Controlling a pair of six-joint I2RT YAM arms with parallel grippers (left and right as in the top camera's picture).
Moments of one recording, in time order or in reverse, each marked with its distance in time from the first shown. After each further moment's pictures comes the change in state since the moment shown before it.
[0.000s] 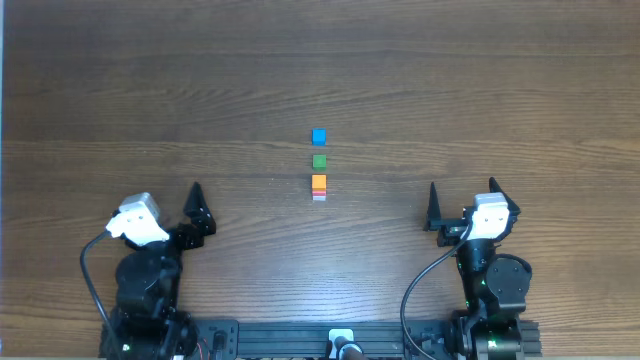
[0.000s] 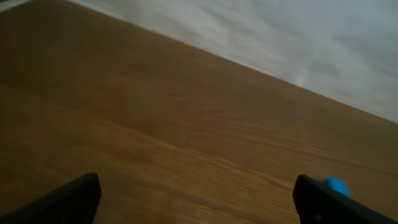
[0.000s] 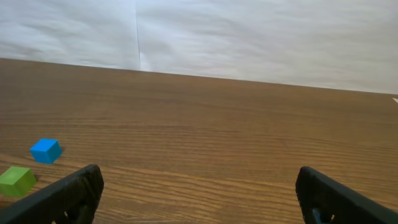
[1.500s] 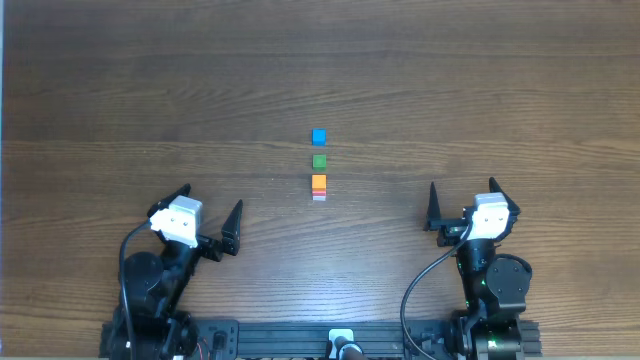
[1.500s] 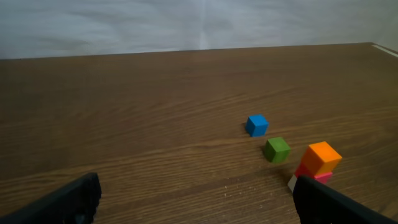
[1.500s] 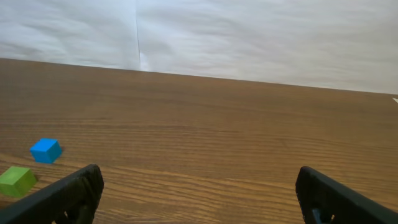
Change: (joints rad) left arm -0.011 -0.001 -0.034 0.070 0.397 0.330; right arm 0.000 0.000 0.000 0.000 0.000 -0.001
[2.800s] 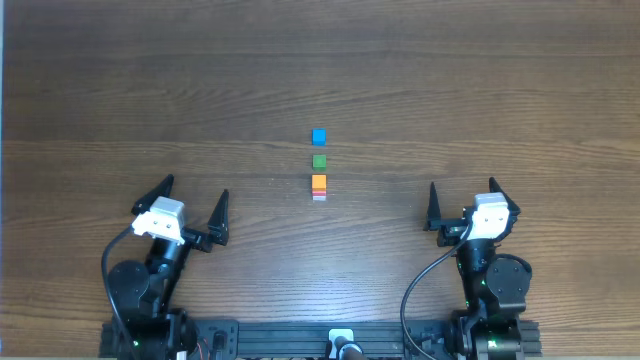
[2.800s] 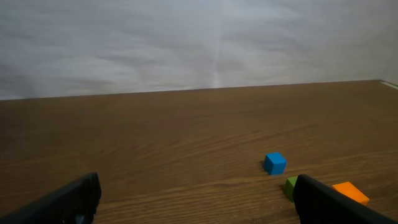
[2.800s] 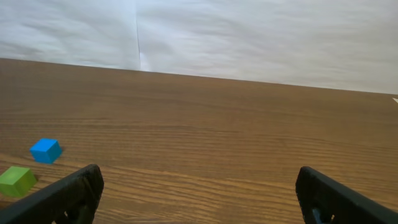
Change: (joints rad) left arm 0.192 -0.046 -0.073 0.193 0.142 0.000; right arm 0.000 0.000 0.000 0.000 0.000 0.001
